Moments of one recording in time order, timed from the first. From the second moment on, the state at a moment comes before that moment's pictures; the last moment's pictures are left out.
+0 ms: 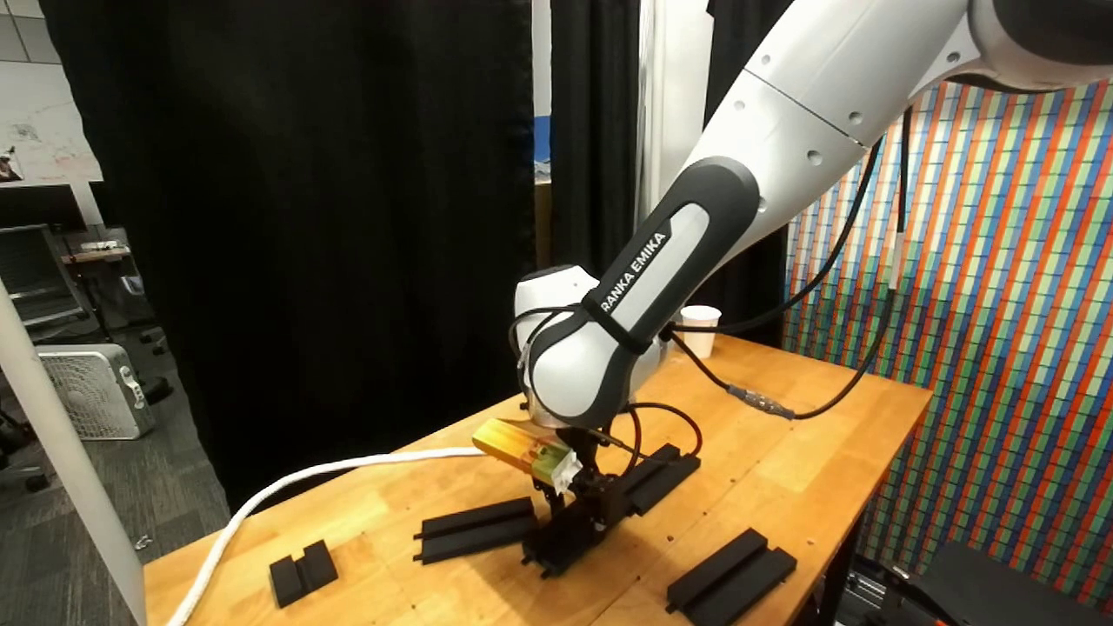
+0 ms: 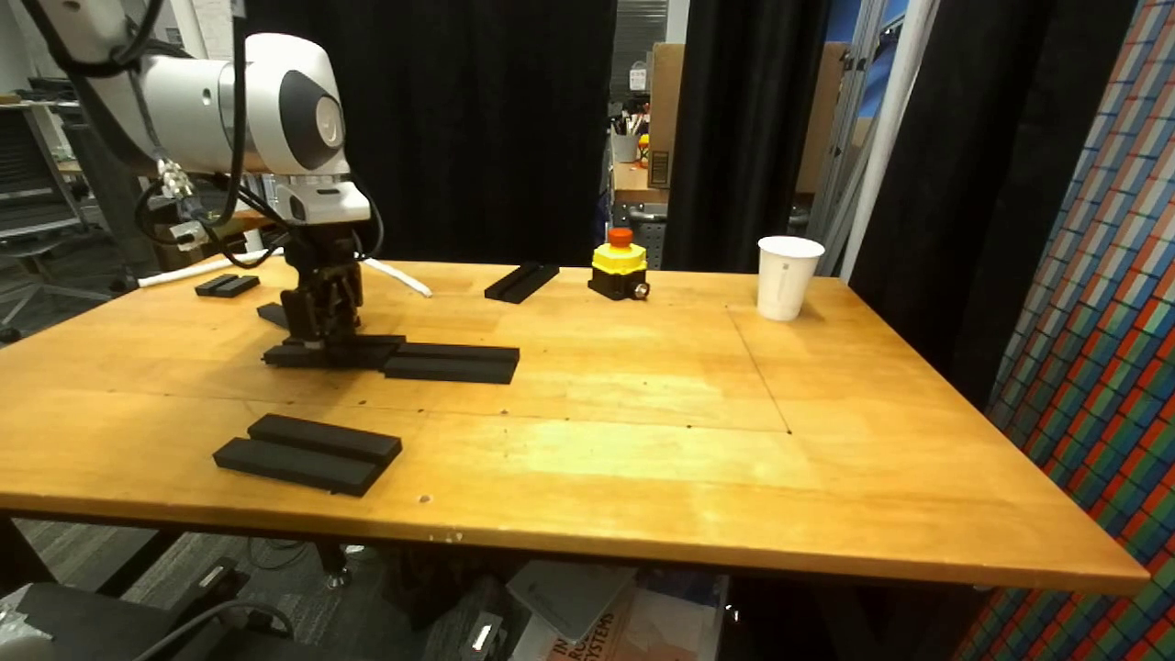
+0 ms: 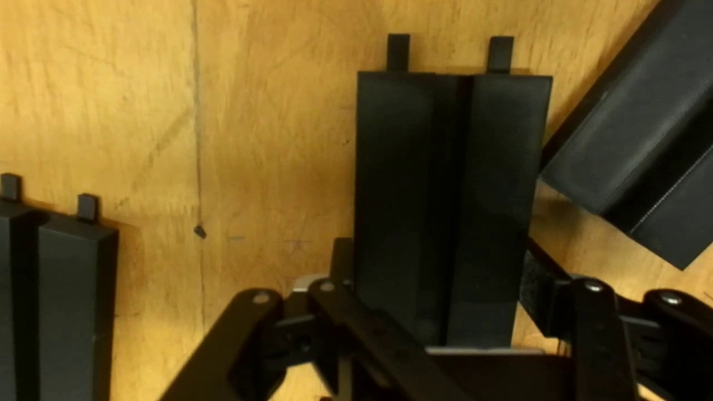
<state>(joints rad) 0.31 0.35 0.10 -2.20 -0.03 2.45 1.75</state>
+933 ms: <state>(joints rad) 0.32 0.30 0.05 -2.33 -0.14 2.70 1.80</state>
